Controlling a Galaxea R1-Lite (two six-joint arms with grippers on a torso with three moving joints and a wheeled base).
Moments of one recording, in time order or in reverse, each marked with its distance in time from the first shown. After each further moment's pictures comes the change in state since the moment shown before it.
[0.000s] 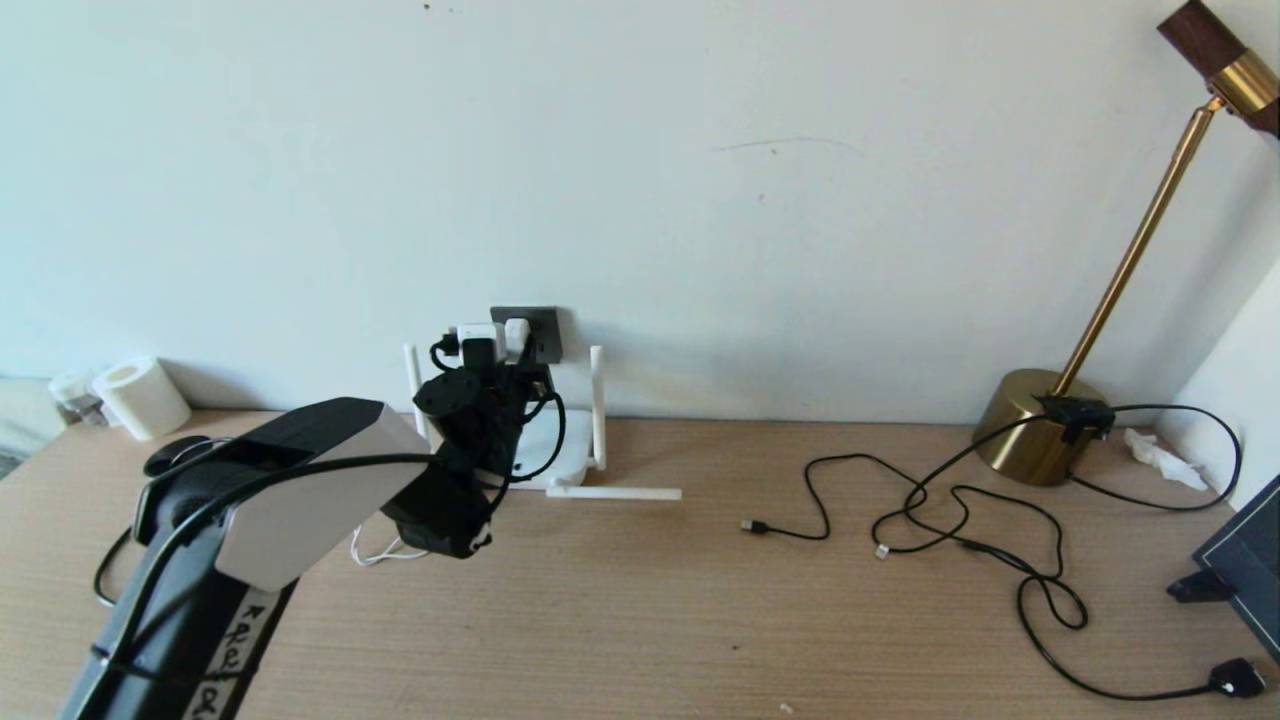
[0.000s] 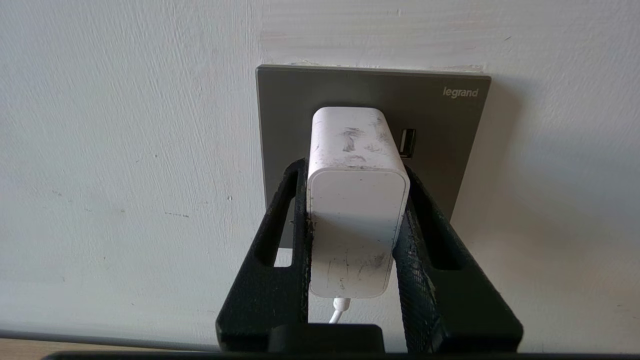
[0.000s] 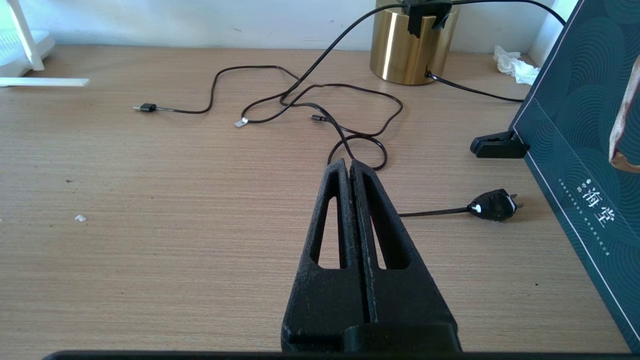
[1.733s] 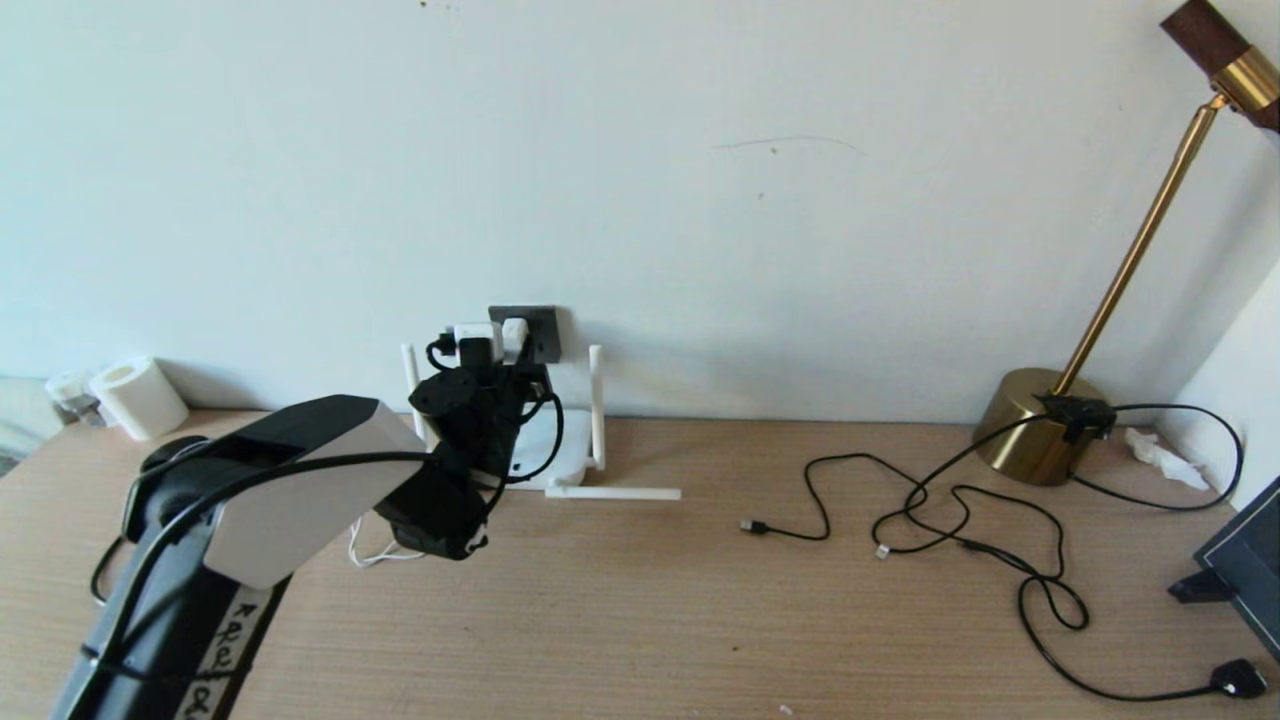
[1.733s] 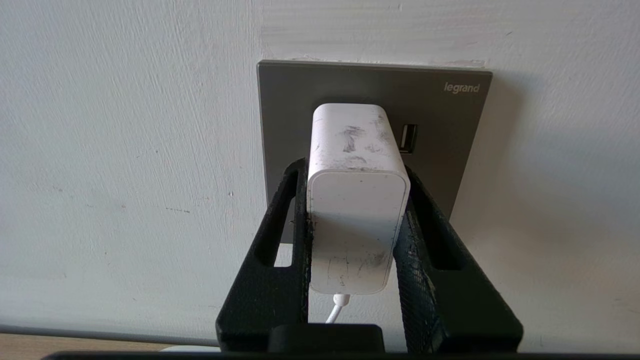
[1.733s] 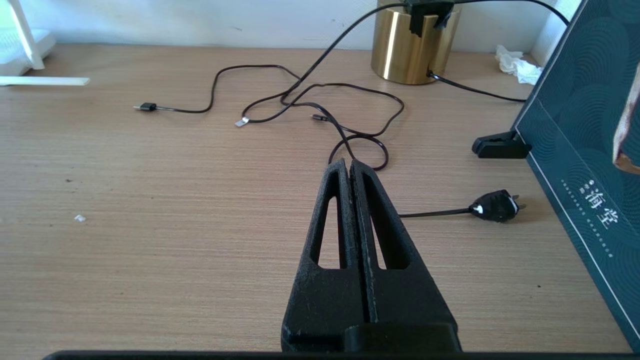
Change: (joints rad) left arm -0.001 -0.021 0.036 -0.003 -0.002 -0.001; right arm 0.000 0.000 0.000 0.000 0.000 0.000
